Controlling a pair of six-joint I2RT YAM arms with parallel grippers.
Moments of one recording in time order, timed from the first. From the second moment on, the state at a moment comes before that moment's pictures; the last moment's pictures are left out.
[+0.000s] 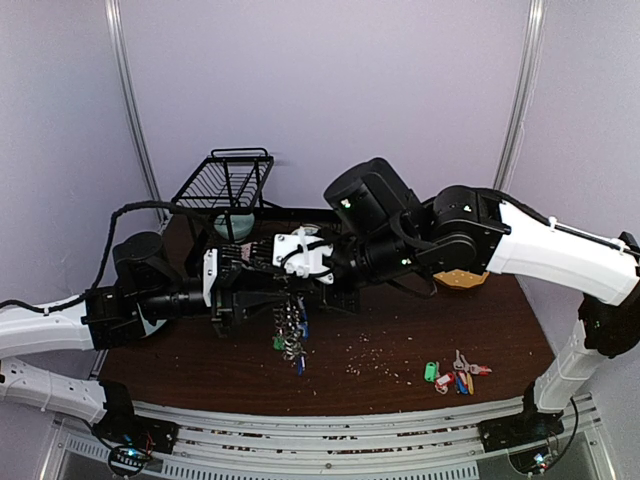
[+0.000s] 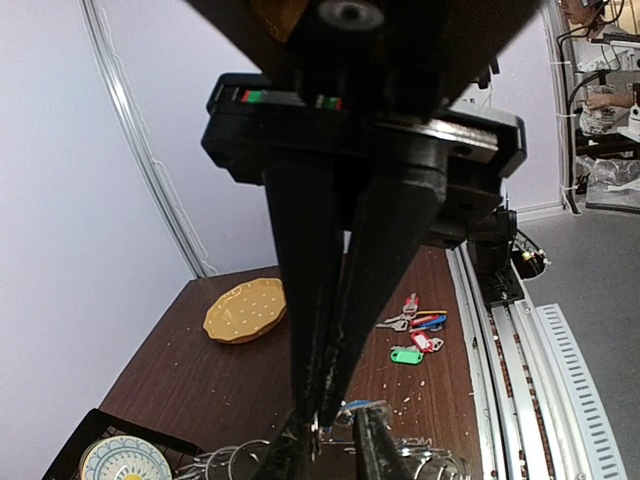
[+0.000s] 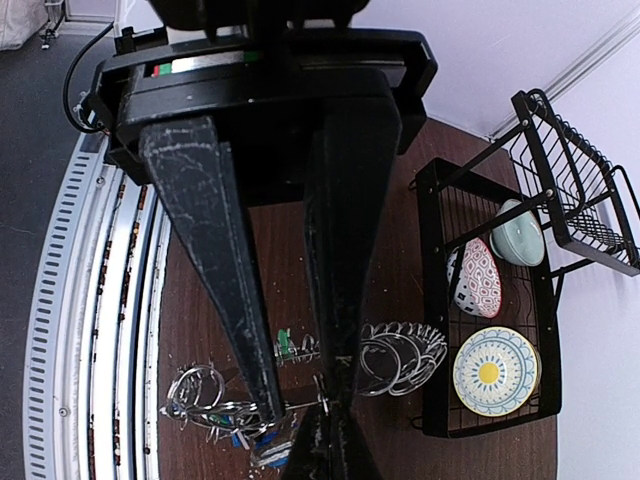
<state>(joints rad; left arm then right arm) -0.99 0.97 0.68 0.25 0.41 0.30 1.25 1.65 1.76 -0.77 0.05 -0.49</state>
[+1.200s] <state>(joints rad) -0.99 0.94 0.64 0.25 0.32 0.33 1.19 1.61 1.69 -0.68 -0.03 -0.44</state>
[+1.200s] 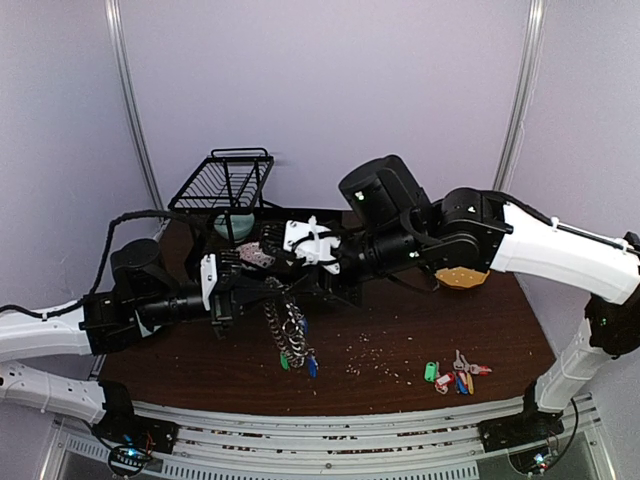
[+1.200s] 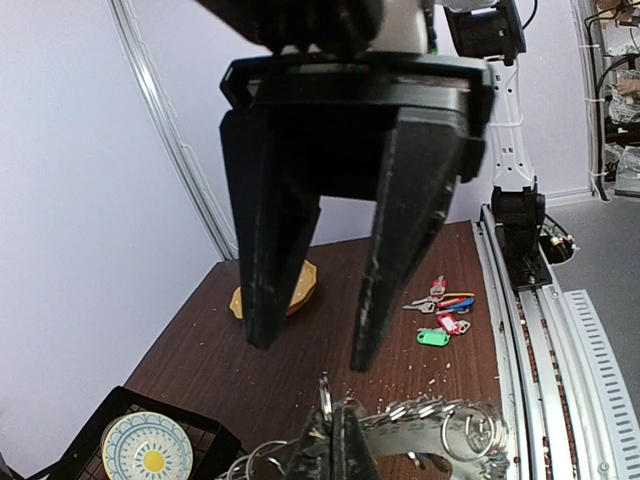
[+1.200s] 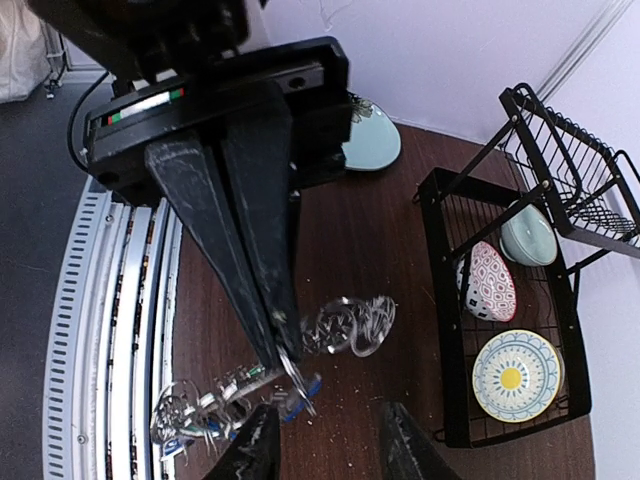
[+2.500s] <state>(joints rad) -0.99 0.89 0.59 0.33 0.38 0.34 1.07 1.55 1.42 -0.35 -0.46 -0.28</state>
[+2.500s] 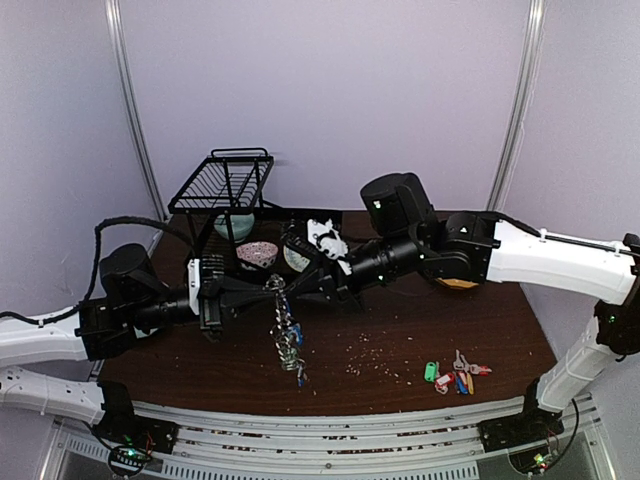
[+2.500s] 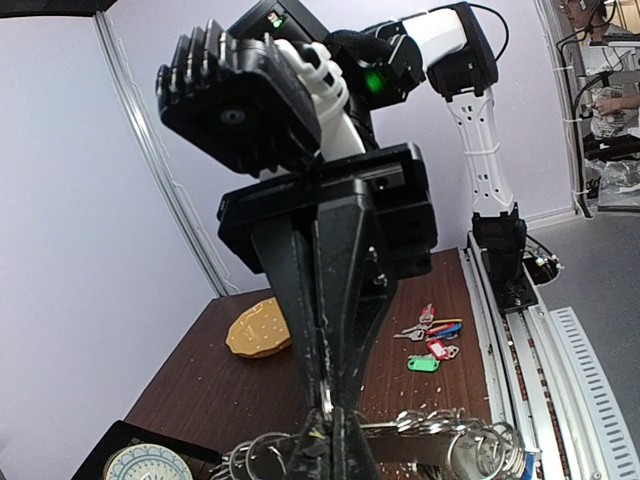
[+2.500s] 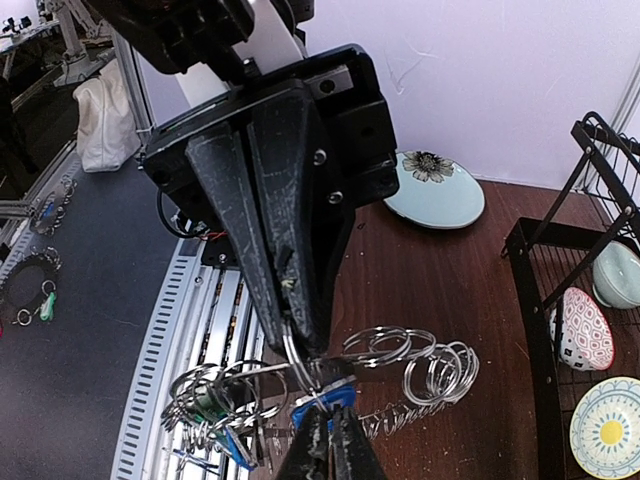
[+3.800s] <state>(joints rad) -0.99 0.84 0.51 0.49 0.41 0.29 1.10 1.39 1.23 -0.02 -0.48 -0.22</state>
